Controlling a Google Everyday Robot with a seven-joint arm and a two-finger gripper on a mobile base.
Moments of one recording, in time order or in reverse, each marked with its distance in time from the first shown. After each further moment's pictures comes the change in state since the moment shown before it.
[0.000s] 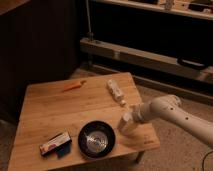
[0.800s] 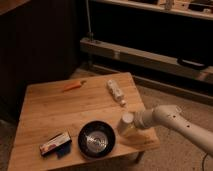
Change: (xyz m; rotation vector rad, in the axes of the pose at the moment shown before) arm -0.020 -0.004 0.021 0.005 0.085 0.045
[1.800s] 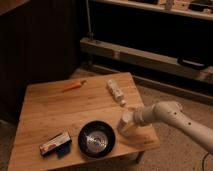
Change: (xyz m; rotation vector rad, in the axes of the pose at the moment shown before) arm 0.032 0.011 -0.017 -0.016 0.014 -0.078
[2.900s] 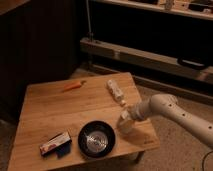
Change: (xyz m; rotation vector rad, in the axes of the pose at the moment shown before) arm 0.004 0.005 0.013 0.061 -0.030 -0.005
